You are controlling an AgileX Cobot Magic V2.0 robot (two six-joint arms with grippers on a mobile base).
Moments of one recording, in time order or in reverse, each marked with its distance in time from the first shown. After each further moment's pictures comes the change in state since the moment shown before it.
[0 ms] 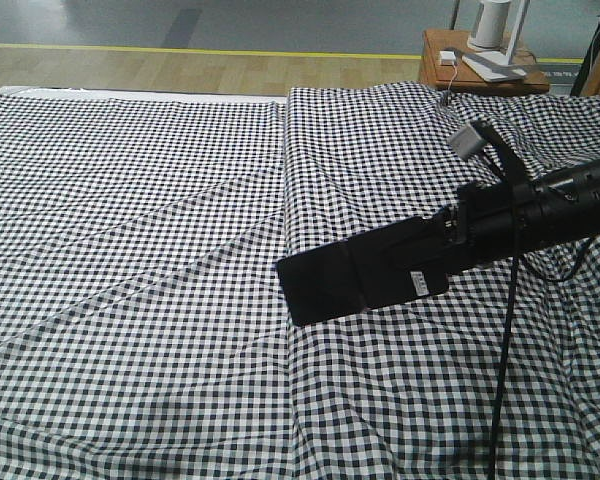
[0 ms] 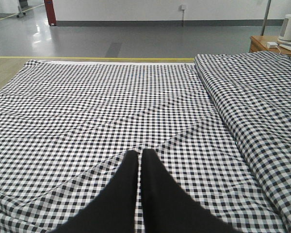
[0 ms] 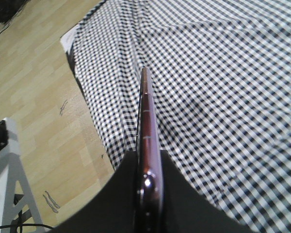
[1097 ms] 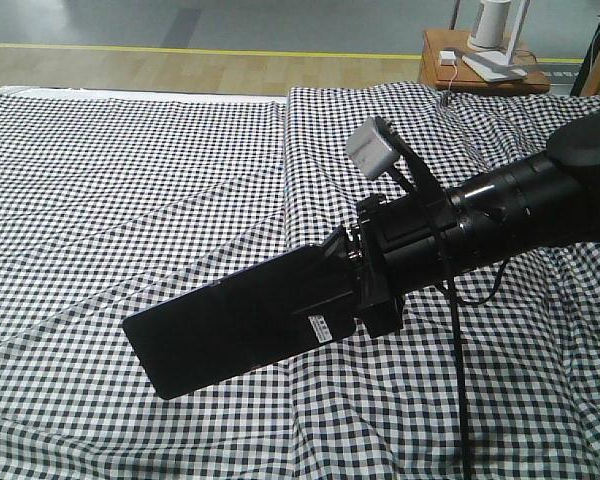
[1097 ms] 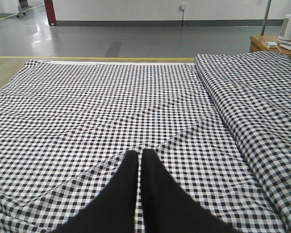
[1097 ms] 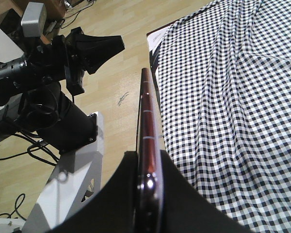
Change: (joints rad) left arm 0.000 0.000 0.000 0.000 0.000 0.000; right arm 0.325 -0.113 0.005 0.108 0.017 0.003
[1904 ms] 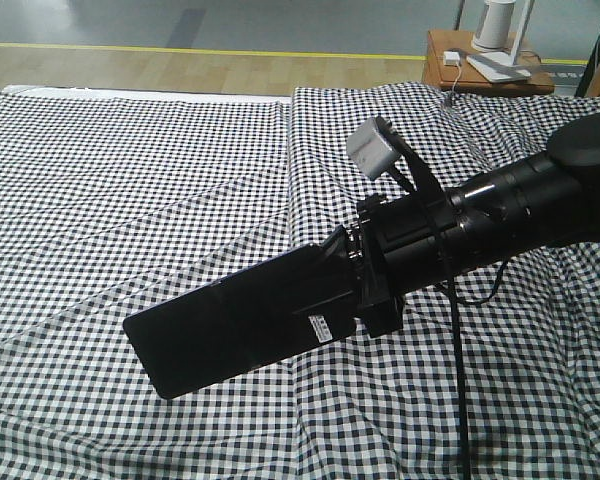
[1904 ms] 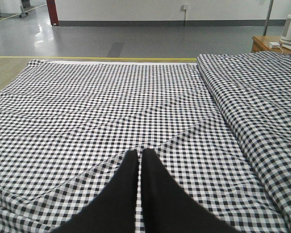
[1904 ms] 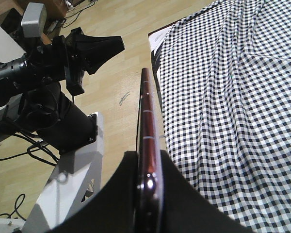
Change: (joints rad) left arm 0.000 0.000 0.000 0.000 0.000 0.000; right arm 0.000 0.000 0.000 0.000 0.000 0.000
